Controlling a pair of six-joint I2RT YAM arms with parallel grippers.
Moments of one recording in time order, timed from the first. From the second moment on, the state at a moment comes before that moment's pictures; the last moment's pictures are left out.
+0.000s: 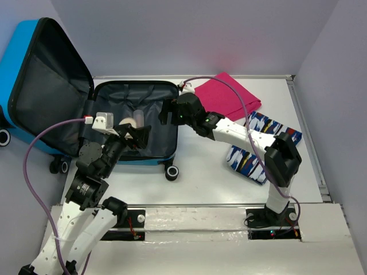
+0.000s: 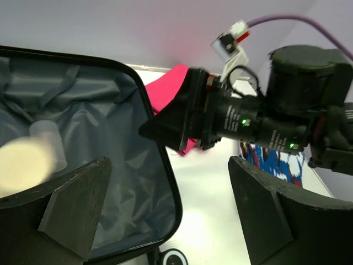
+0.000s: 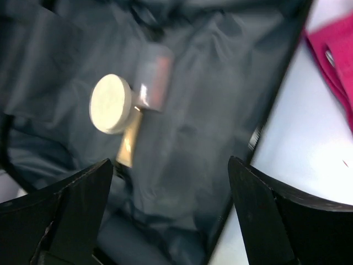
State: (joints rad) left arm -0.44 0.50 0.76 -0.24 -0.06 -0.39; right arm 0.84 1.84 1.55 -0.10 0.21 0.60
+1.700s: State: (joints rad) left arm -0.97 2.31 1.74 -0.08 0.20 -0.41; right arm 0.29 0.71 0.82 -0.41 0.31 0.56
